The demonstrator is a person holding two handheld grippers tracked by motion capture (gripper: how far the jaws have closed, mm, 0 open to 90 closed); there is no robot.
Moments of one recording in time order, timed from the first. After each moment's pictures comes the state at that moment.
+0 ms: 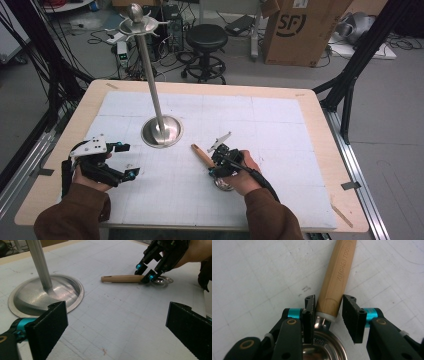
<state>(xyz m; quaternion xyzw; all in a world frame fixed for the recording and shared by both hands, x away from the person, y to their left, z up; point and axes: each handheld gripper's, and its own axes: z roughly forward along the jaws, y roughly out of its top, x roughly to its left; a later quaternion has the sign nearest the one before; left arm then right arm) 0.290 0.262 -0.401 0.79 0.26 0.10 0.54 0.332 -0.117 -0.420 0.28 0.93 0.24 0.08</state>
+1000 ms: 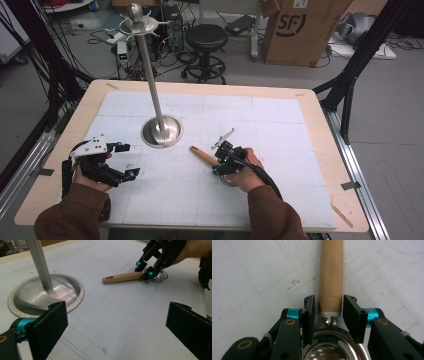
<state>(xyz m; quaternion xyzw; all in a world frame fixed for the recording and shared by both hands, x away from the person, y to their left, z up) 0.290 0.261 -0.401 0.79 0.26 0.10 0.54 0.339 -0.126 -0.419 0.30 0.92 0.23 0.07</state>
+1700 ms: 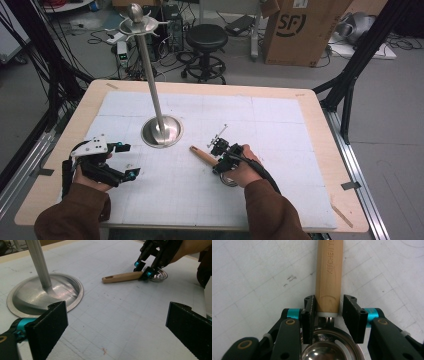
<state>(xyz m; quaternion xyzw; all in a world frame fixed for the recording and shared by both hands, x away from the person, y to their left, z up) 0.291 0.261 -0.402 0.80 0.26 0.10 0.54 0.351 -0.114 -0.415 0.30 0.94 0.16 0.05</state>
